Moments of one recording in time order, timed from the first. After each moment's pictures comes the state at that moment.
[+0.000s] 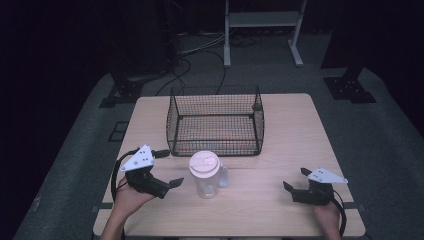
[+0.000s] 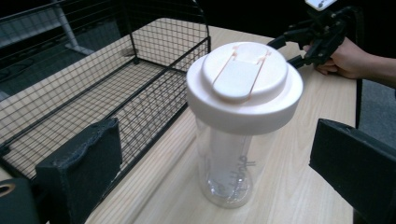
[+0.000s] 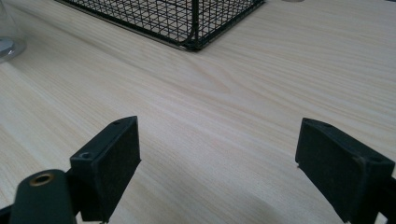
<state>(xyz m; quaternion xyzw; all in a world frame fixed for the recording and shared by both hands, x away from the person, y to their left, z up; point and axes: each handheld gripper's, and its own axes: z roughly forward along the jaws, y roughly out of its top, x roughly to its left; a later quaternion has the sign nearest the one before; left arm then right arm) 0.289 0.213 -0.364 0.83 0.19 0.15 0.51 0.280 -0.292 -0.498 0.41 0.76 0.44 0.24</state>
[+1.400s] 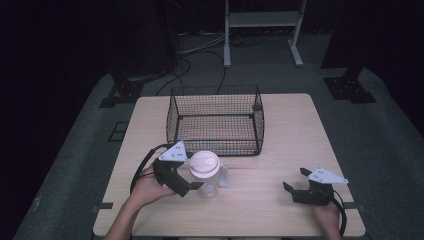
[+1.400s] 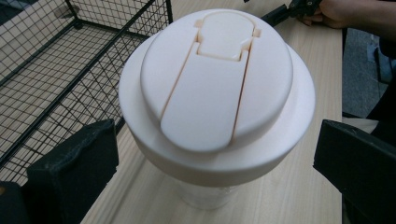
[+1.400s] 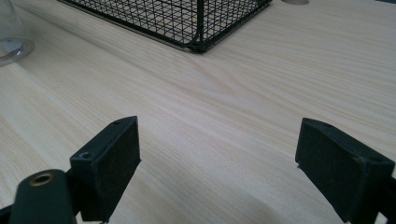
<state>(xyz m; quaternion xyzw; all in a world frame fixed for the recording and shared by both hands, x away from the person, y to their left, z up) 0.317 0.153 -0.371 0.89 0.14 0.08 0.42 0.279 -0.292 -0.498 0.41 0.76 0.45 0.24</state>
